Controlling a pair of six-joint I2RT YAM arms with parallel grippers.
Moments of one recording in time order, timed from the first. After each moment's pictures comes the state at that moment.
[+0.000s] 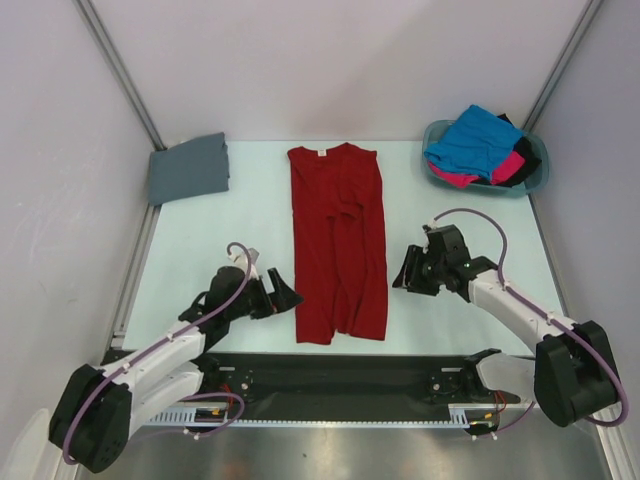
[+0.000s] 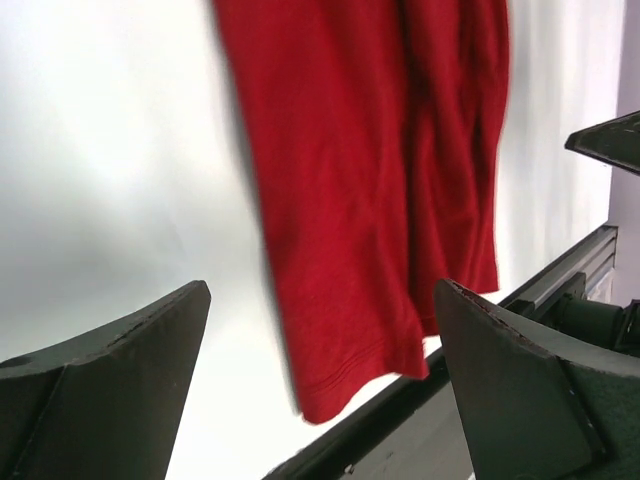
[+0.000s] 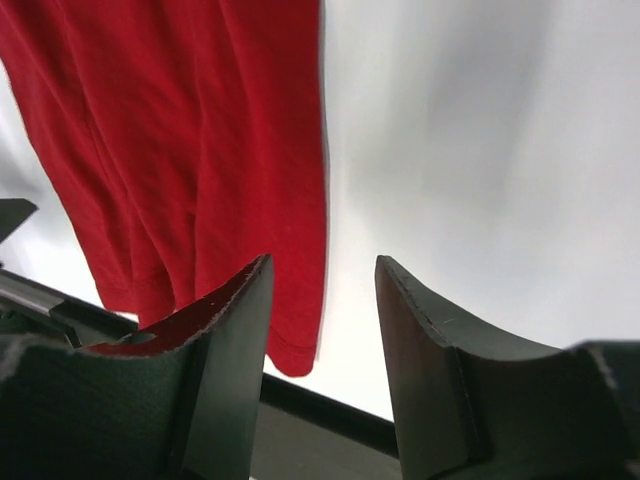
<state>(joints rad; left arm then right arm) -0.47 0.89 0.24 0.04 0.27 -0.76 0.37 1.18 0.66 -0.41 -0.20 0.58</state>
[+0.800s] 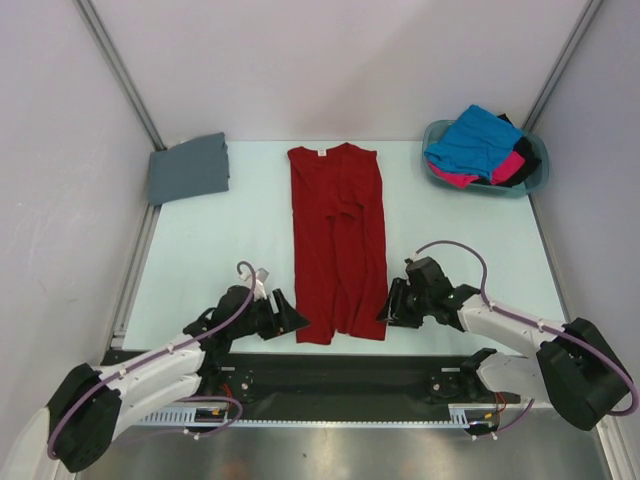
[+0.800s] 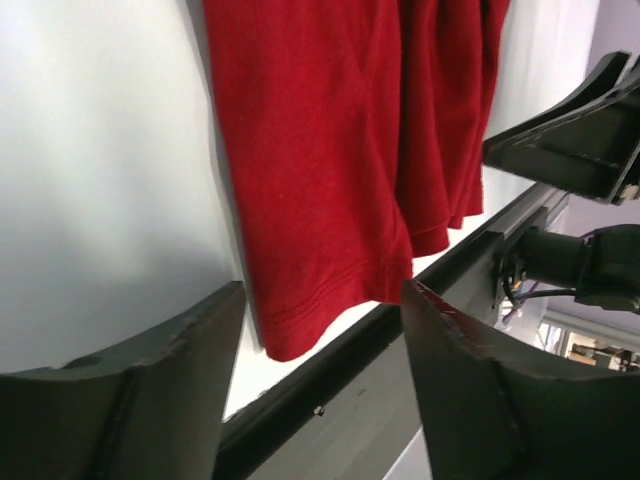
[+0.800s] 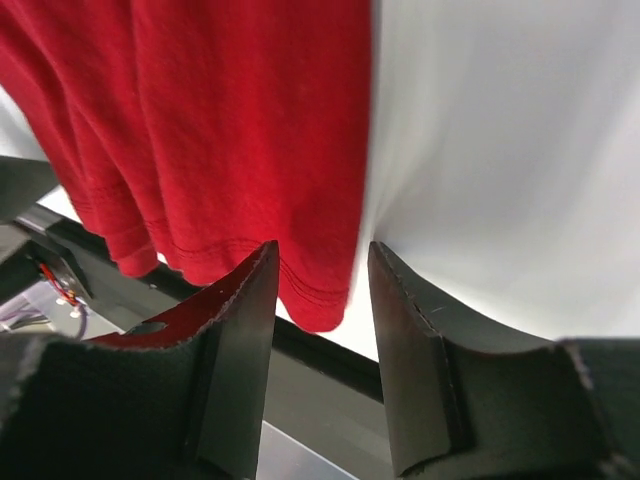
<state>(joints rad) -0.65 0.81 0.09 0.10 0.28 -0.97 0.61 1.15 0.43 -0.26 -0.22 0.84</state>
